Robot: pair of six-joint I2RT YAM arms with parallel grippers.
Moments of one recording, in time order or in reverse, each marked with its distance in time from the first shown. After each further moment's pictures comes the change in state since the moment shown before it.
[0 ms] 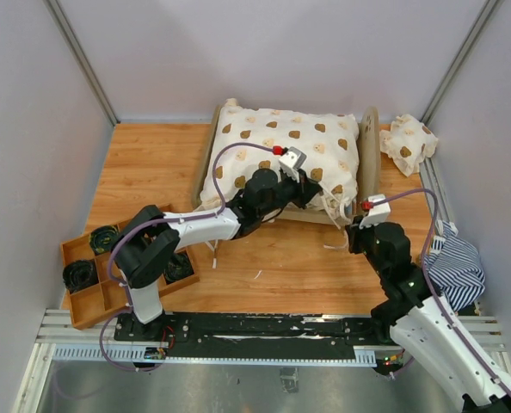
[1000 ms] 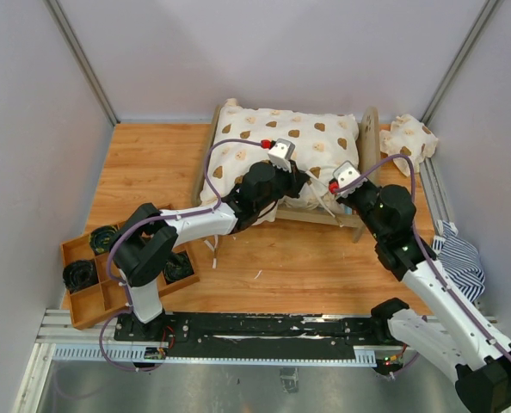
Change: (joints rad) left arm 0.053 -0.001 0.021 -0.073 -0.174 -0.032; right arm -0.026 0.294 0.319 0.322 -0.111 -0.802
